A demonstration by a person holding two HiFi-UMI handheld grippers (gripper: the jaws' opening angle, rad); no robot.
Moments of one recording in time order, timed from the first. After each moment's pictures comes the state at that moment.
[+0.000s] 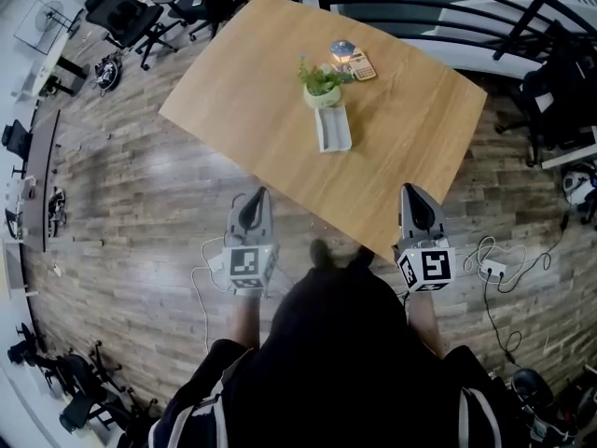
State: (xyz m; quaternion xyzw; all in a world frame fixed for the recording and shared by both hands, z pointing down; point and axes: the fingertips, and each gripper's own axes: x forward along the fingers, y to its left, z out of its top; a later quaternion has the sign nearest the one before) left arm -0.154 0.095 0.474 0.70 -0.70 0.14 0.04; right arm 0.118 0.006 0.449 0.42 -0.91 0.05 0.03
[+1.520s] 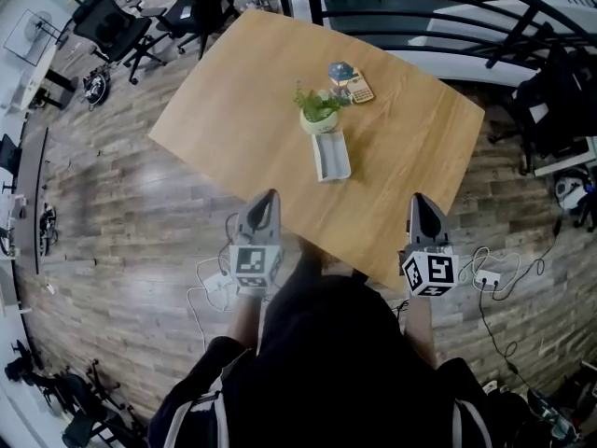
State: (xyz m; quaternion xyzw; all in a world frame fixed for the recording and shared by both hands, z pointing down) left arm -0.172 0.010 0.499 0.73 -0.66 0.13 0.06; right arm 0.119 -0.062 0.474 0.48 -0.87 0.08 0.05
